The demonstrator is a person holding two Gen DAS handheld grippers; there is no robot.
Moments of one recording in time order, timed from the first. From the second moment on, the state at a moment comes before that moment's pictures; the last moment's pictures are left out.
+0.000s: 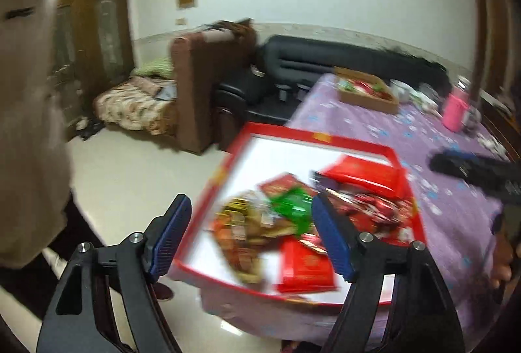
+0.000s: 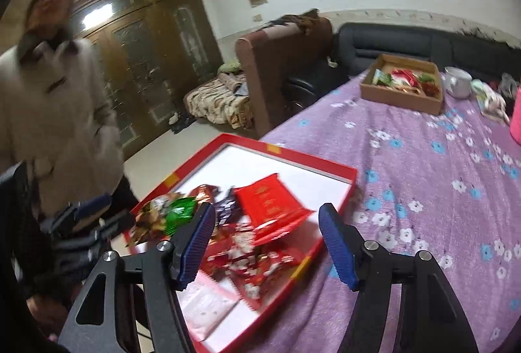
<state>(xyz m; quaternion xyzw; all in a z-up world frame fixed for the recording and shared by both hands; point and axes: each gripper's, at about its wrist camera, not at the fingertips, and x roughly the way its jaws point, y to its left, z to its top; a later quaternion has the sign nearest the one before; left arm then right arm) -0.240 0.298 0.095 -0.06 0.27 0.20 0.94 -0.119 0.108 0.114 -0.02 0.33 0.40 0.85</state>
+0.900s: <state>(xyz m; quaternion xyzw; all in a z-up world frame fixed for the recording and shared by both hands) -0.268 0.354 0.097 -0.03 0.23 0.36 0.90 -0.242 0.140 0.169 -0.08 0.25 0.59 0.76</state>
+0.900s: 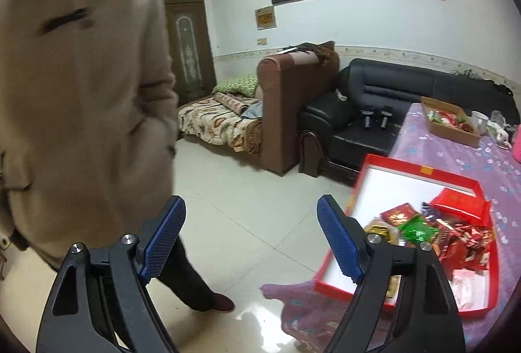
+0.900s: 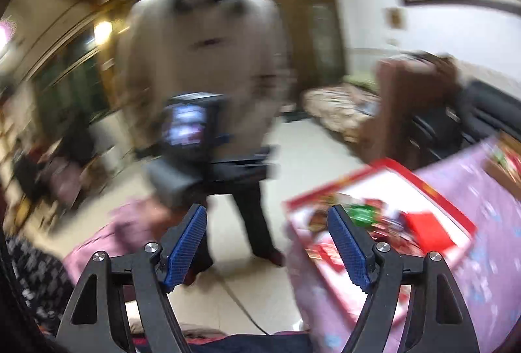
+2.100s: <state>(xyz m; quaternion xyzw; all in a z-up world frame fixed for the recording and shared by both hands) -0.237 0.271 0.098 -0.03 0.28 0.33 0.90 -0.163 0.059 0.129 0.03 0.30 0.40 0.87</state>
